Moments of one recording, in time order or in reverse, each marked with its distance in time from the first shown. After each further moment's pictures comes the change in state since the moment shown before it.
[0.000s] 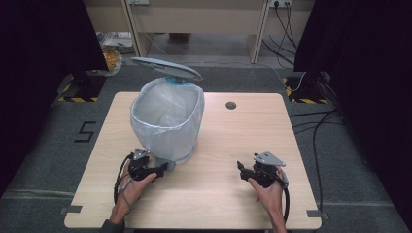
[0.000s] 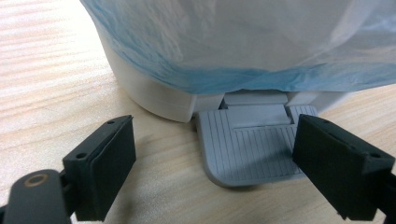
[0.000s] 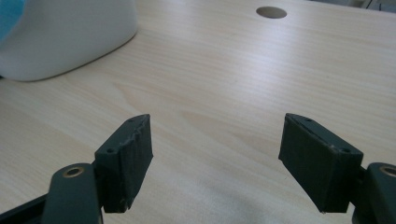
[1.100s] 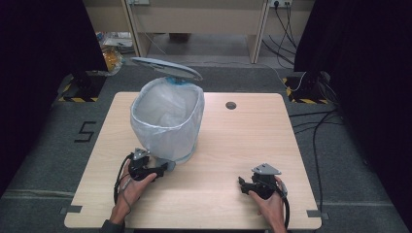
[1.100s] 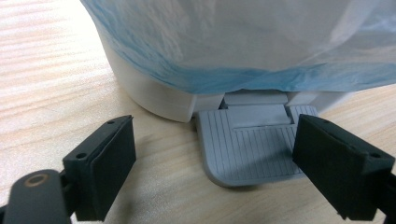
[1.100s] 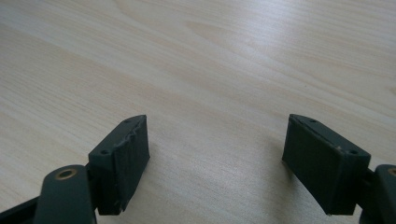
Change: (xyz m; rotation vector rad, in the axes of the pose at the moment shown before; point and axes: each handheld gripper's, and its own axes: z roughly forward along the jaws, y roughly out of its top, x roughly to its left) left arm 0.000 0.000 0.000 -0.003 0.001 -0.003; right arm 0.007 -0.033 -0.004 0.186 -0.017 -0.004
